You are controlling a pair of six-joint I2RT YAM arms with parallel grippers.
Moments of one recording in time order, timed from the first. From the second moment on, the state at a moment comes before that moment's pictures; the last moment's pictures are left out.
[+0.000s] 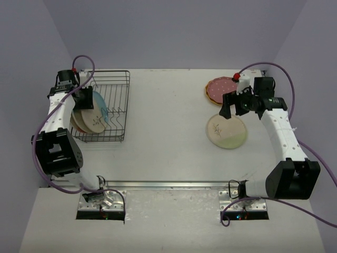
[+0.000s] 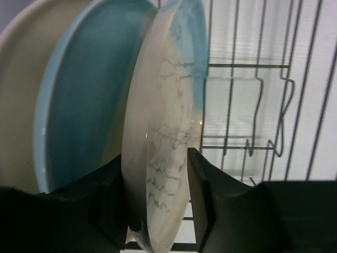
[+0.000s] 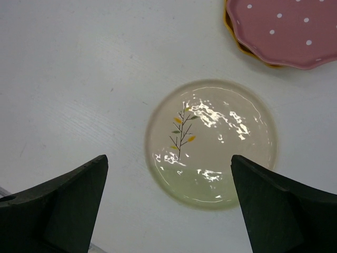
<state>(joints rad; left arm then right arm) 0.30 1.60 1.38 -0.75 0.11 0.18 -0.05 1.35 1.18 -0.67 -0.43 -0.29</state>
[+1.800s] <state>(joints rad) -0.07 1.27 1.23 -0.69 1.28 0.00 0.37 1.40 1.07 -0.05 -1.08 0.36</state>
